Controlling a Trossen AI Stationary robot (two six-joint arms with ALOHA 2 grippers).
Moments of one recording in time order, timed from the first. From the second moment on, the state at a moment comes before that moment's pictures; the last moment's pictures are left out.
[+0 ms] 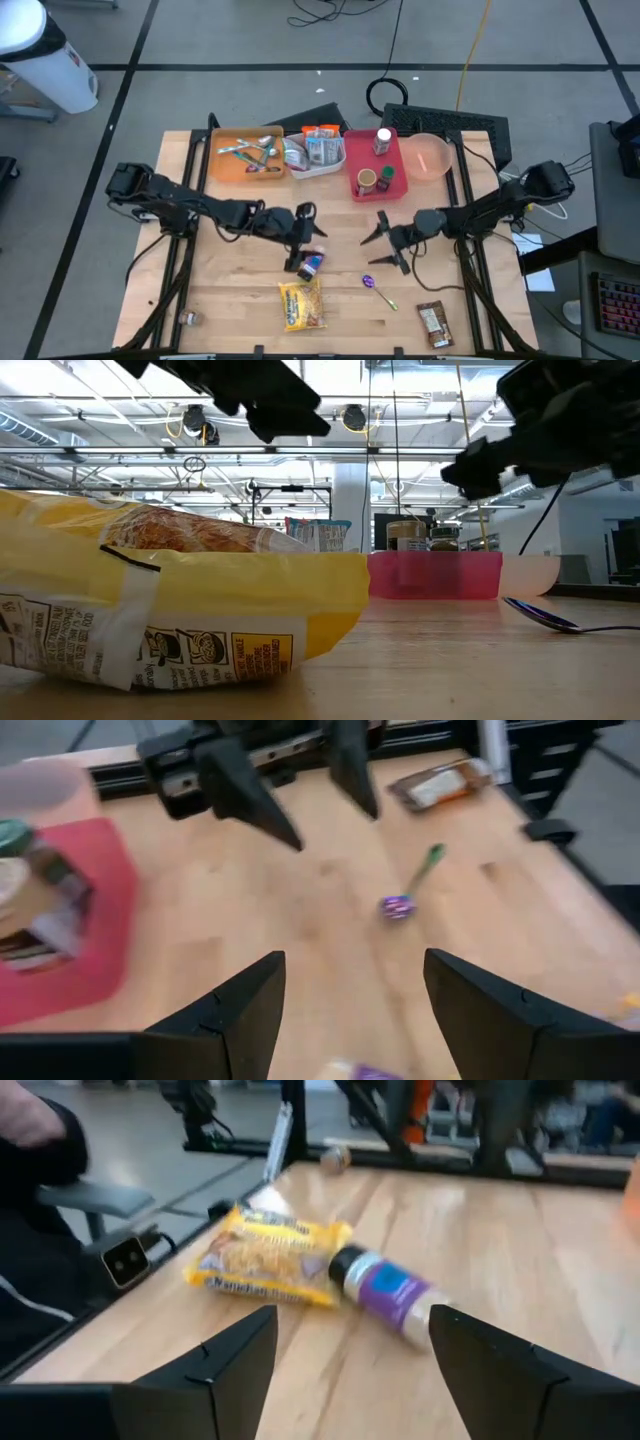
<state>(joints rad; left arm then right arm) -0.18 1.54 0.94 0.11 -0.01 0.04 0.21 1.31 0.26 0.87 -0.16 0.00</state>
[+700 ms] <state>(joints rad) -0.46 1.54 0.94 0.16 -0.01 -0.09 0.41 1.40 0.27 0.75 0.16 0.48</state>
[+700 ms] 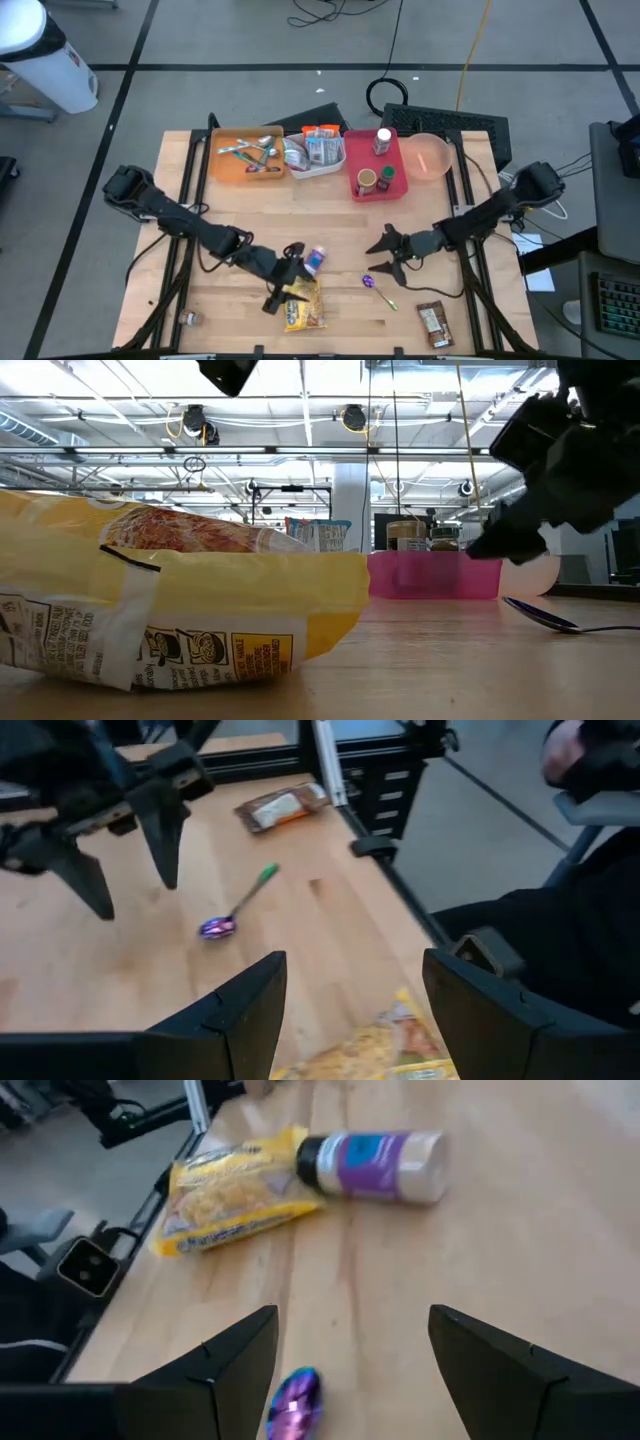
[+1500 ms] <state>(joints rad) -0.57 1.54 0.94 0.16 -0.12 -0.14 0.50 1.80 0.38 0.96 0.10 0.61</state>
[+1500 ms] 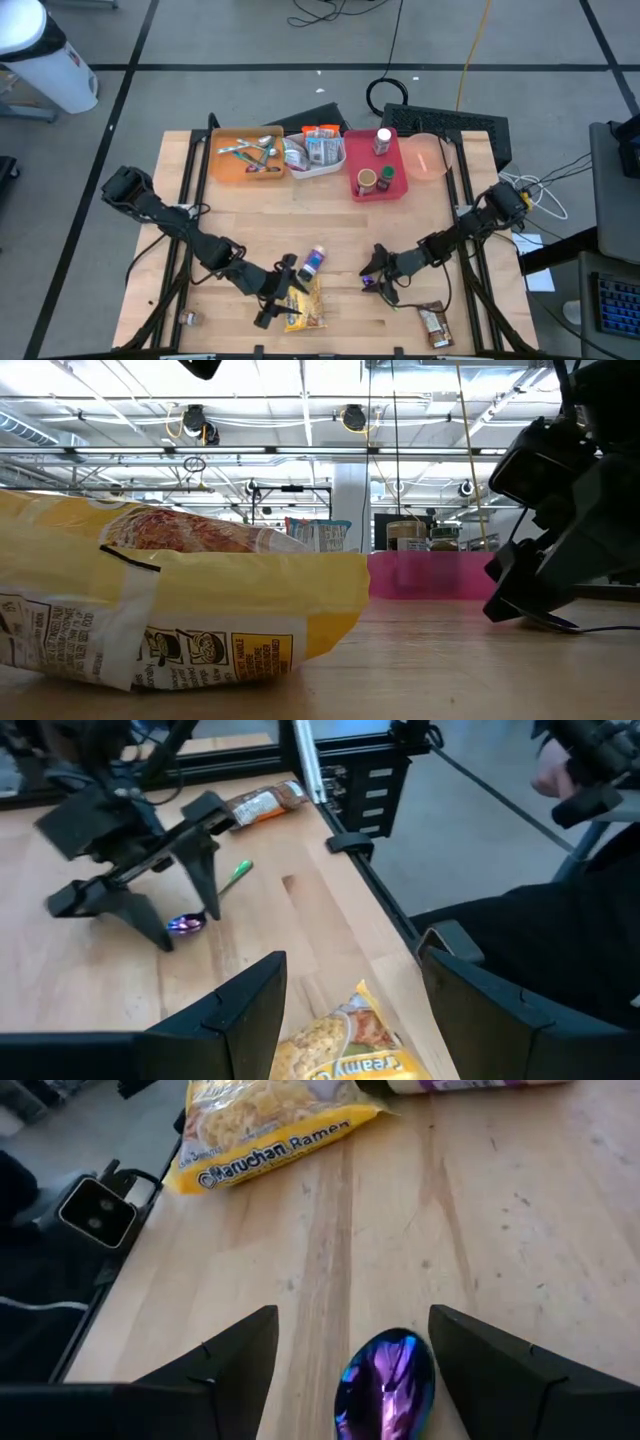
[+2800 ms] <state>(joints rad) -0.57 1.54 0.94 0.16 -0.17 -0.13 0.51 1.80 0.37 0.97 0.03 0.61</state>
